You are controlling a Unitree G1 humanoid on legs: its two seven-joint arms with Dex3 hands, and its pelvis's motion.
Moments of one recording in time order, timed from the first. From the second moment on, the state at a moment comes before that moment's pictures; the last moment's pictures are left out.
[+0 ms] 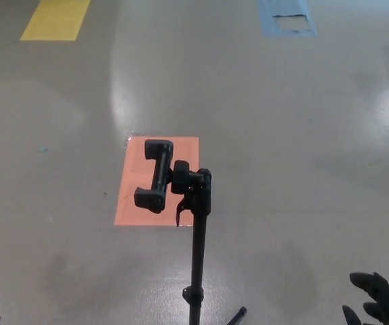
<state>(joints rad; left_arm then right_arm) -0.29 0.55 0.17 1.23 0.13 -0.21 -0.20 -0.33 -0.31 0.07 1.10 -0.19 -0.23 0.00</state>
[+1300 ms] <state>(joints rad) -0.41 0.71 -0.19 0.86 0.38 -0.55 0.05 -0.47 -0.31 0.07 1.20 -0.19 -0.32 0.01</state>
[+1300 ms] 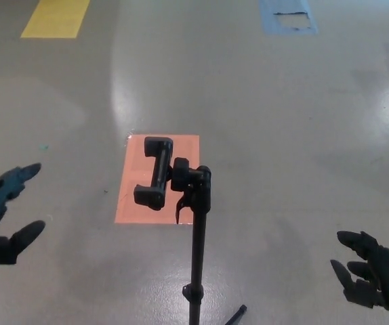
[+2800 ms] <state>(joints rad) -0.65 0.92 -0.45 0.41 0.91 -0.67 0.30 -0.50 -0.32 0.07 1.22 -0.19 -0.32 0.01</state>
